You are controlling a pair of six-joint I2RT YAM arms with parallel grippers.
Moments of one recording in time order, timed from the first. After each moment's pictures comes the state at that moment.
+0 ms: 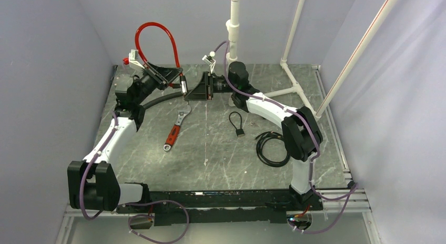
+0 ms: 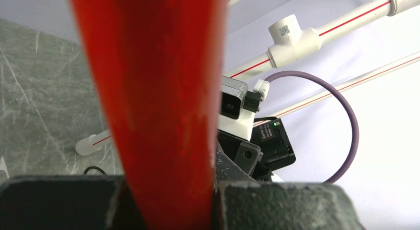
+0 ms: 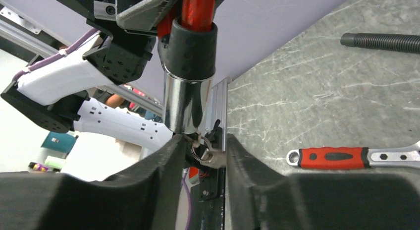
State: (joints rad) left arm -0.08 1.28 0.93 0.54 0.59 -1.16; right arm 0.63 1.94 1.48 0.54 -1.01 0.88
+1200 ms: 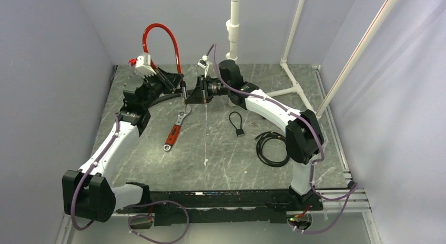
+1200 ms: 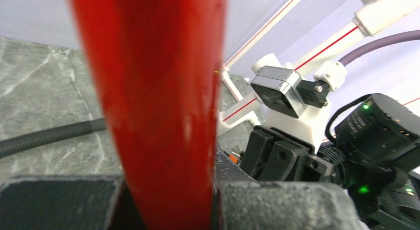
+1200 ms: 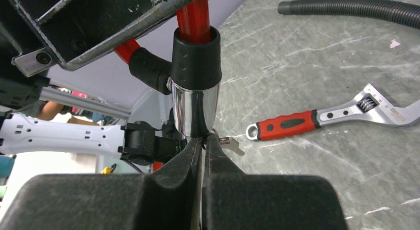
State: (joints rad) left arm -0.20 1.21 0.94 0.29 0.30 -0.67; right arm 0.67 1.90 1.59 0.03 -0.80 0.55
